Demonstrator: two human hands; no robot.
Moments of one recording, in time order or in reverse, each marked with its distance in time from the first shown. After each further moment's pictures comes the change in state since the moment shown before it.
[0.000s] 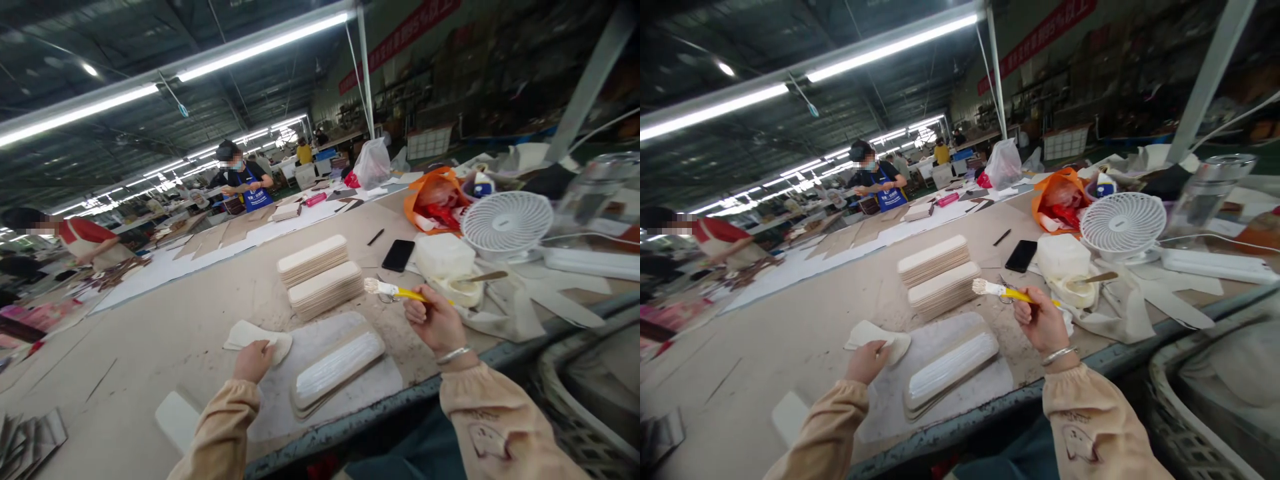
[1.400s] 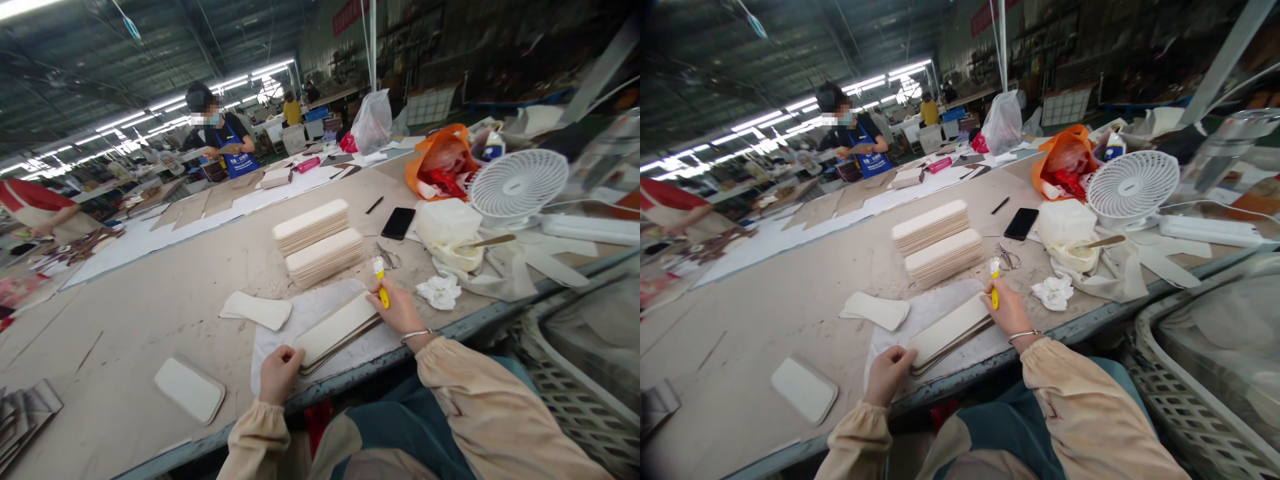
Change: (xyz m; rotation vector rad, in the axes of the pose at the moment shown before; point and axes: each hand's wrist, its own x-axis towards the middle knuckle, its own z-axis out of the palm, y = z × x) left_hand -0.095 0.052 0.035 -0.569 -0.150 -0.265; right_hand -0.024 0.083 -0.002 -1.515 -0.019 -0.213
